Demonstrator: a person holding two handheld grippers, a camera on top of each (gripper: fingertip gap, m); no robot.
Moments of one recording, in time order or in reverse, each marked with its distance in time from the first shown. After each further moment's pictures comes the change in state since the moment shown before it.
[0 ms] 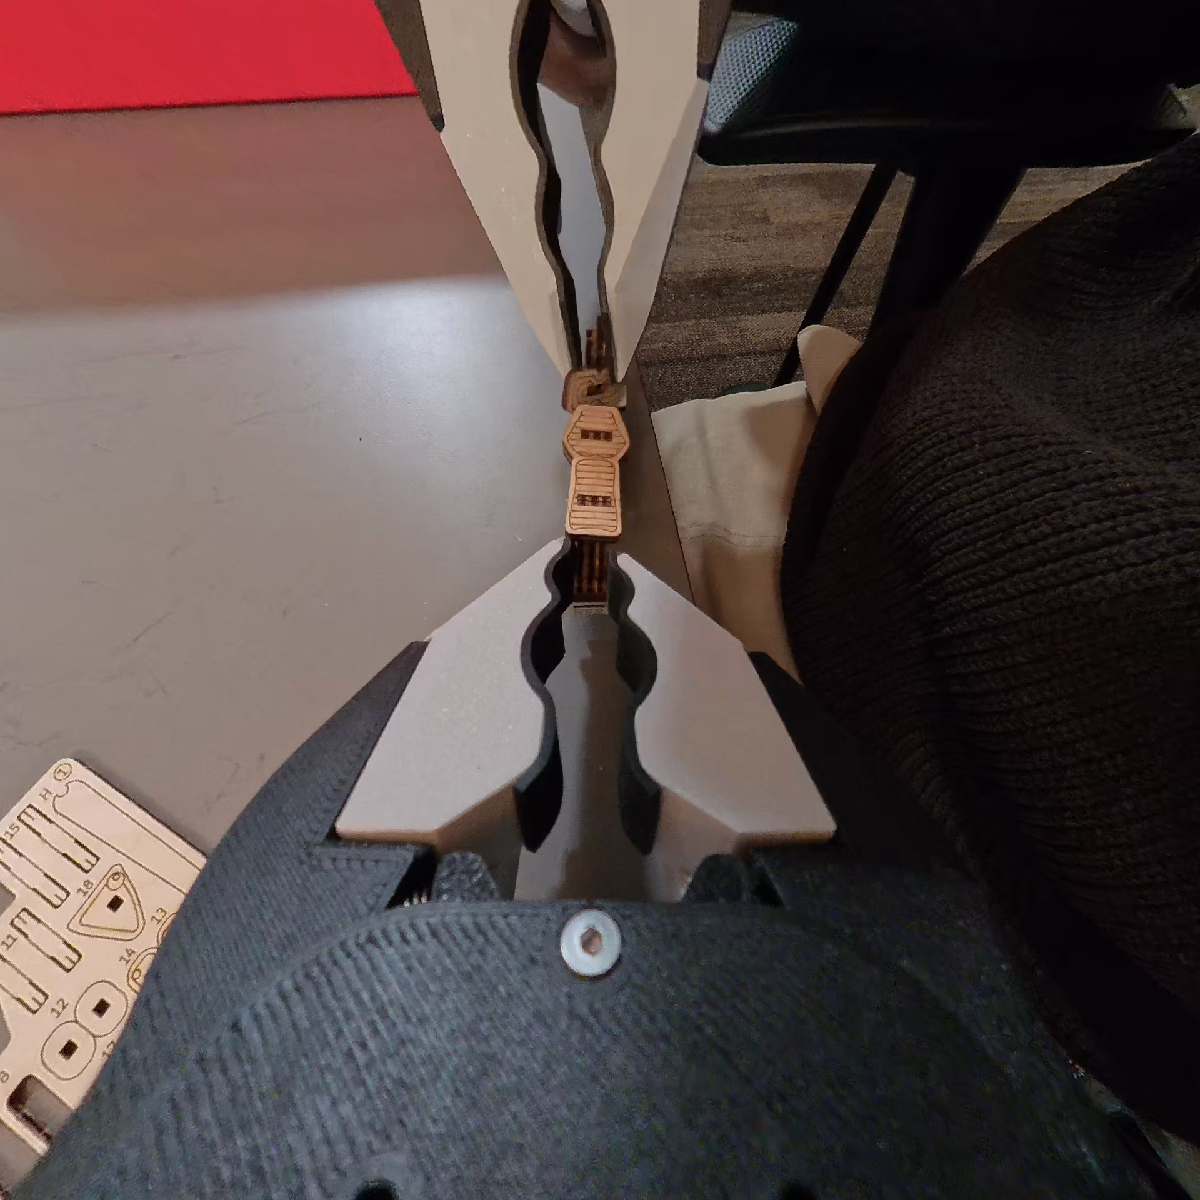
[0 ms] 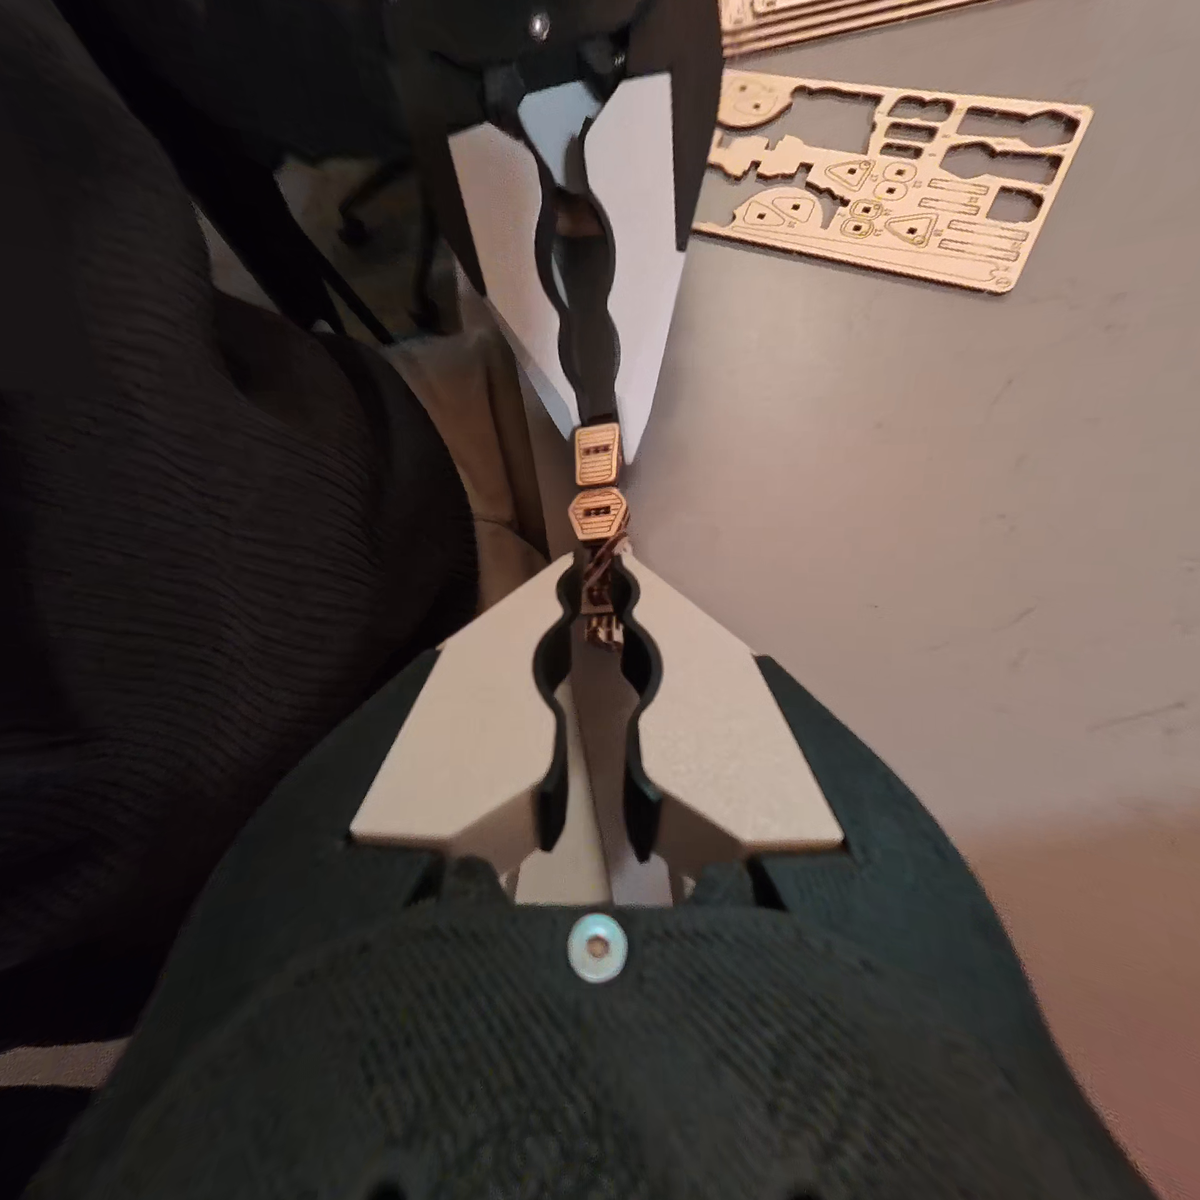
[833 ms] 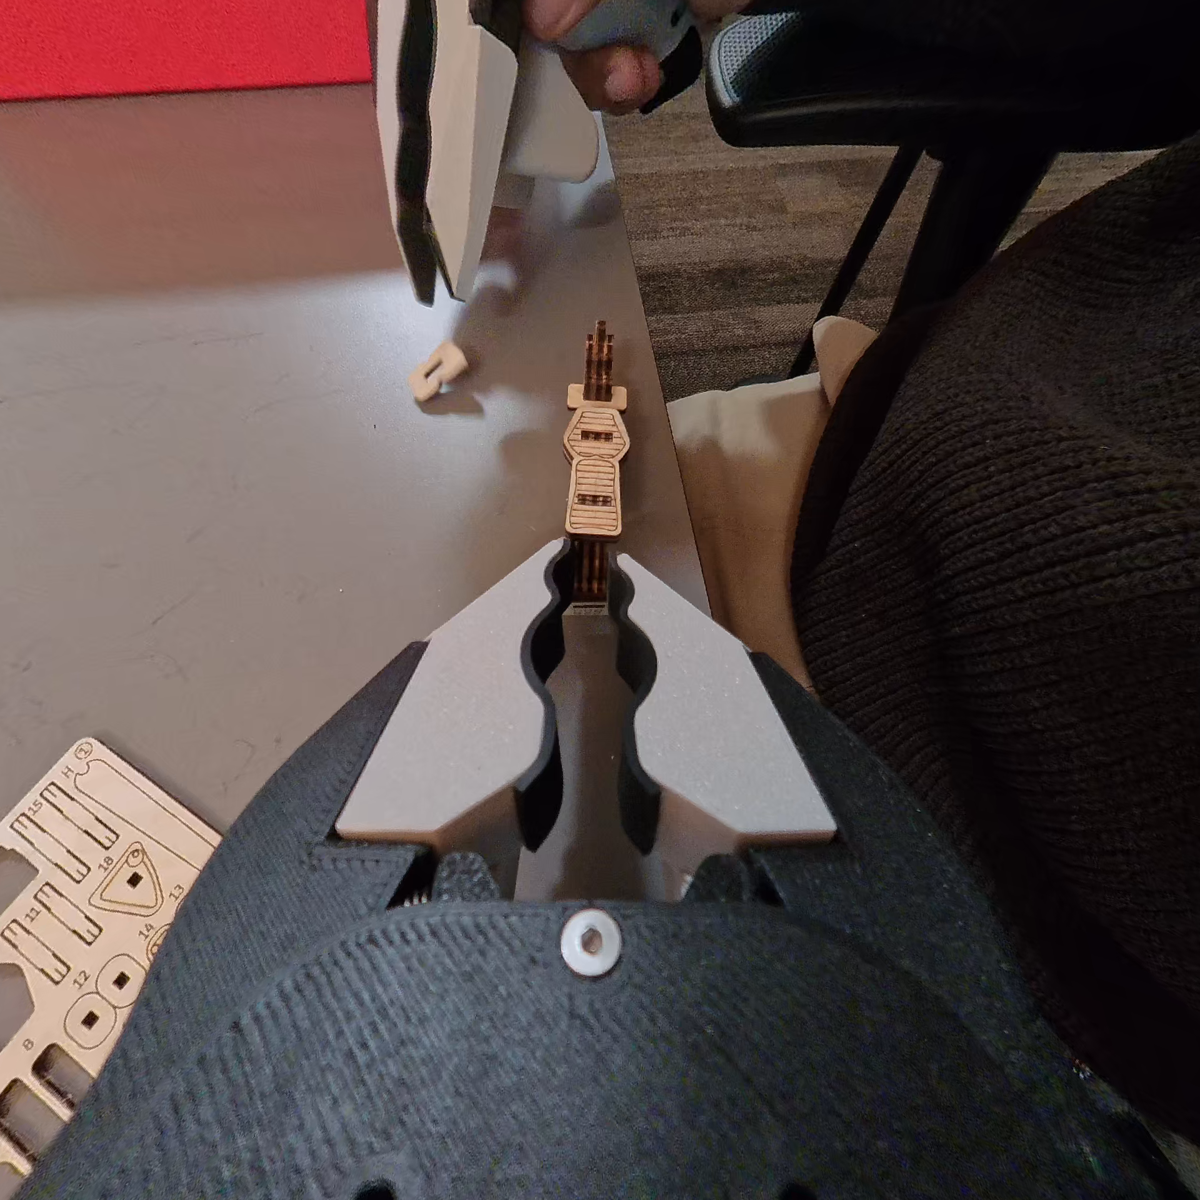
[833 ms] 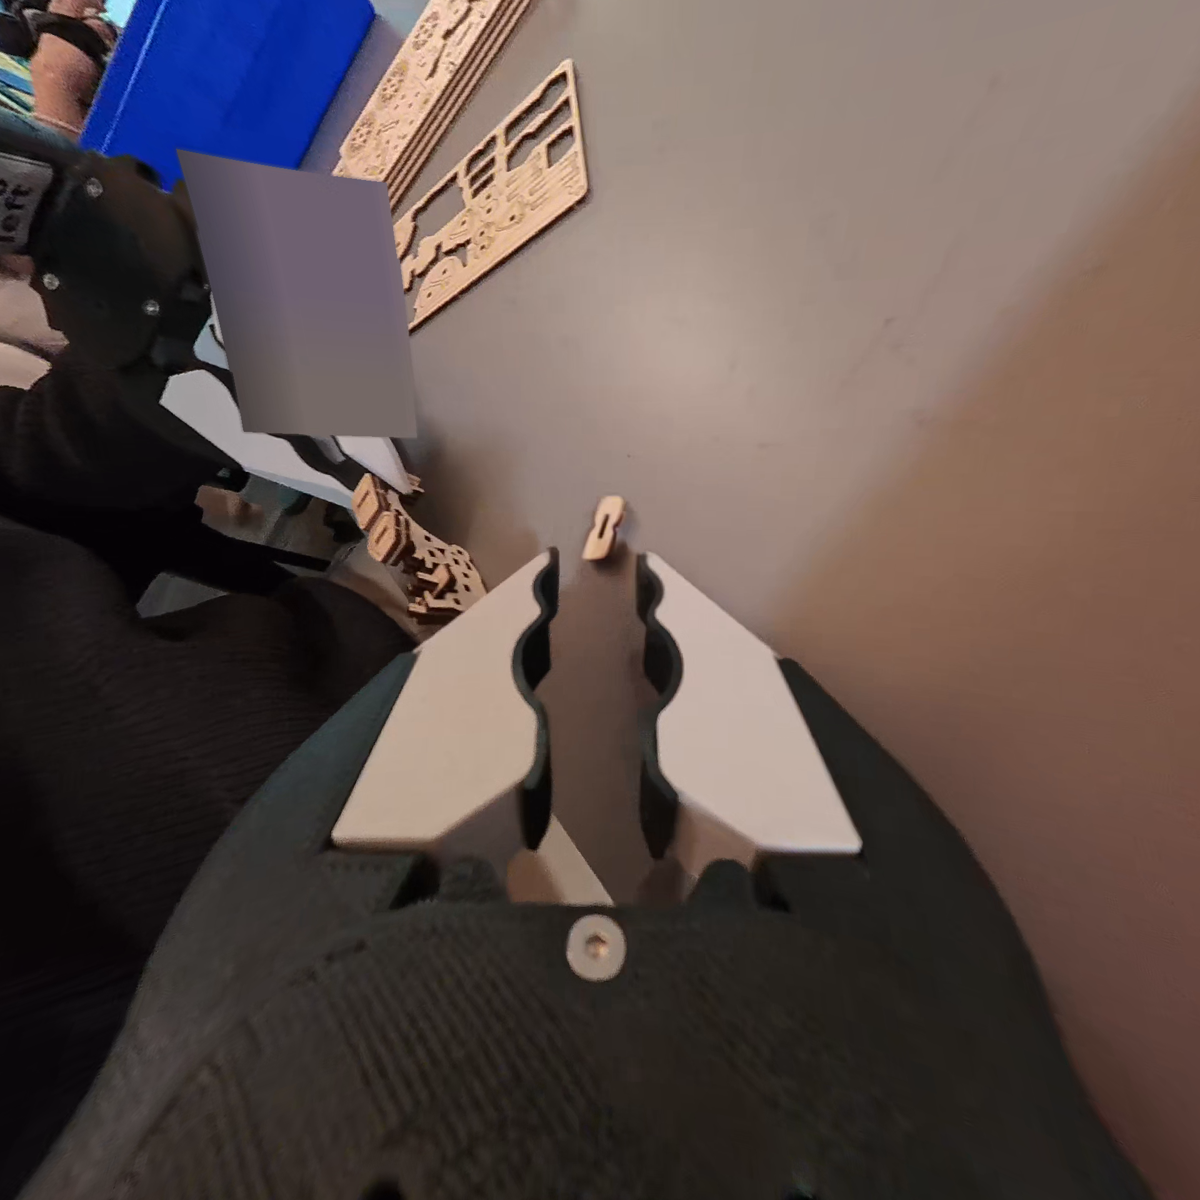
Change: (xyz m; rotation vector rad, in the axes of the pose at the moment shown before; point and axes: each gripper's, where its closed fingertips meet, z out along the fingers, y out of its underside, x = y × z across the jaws) left arm -0.004 0.003 -0.001 -0.014 -0.021 -0.002; right arm 0.069 0.038 -0.030 0.219 0.156 0.651
